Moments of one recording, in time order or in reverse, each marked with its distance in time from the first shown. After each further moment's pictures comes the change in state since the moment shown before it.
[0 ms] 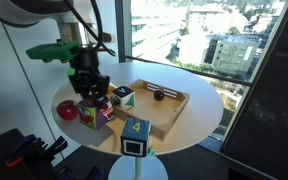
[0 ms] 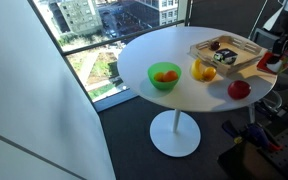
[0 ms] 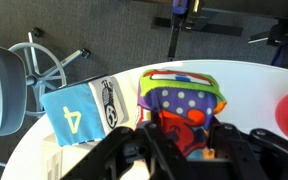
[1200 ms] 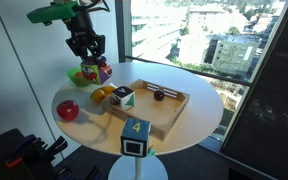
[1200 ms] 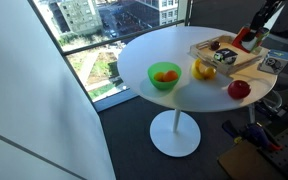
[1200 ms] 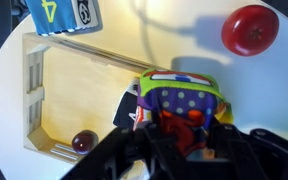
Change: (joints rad) arm 0.160 -0.051 0.052 0.150 0.123 -0.009 -0.030
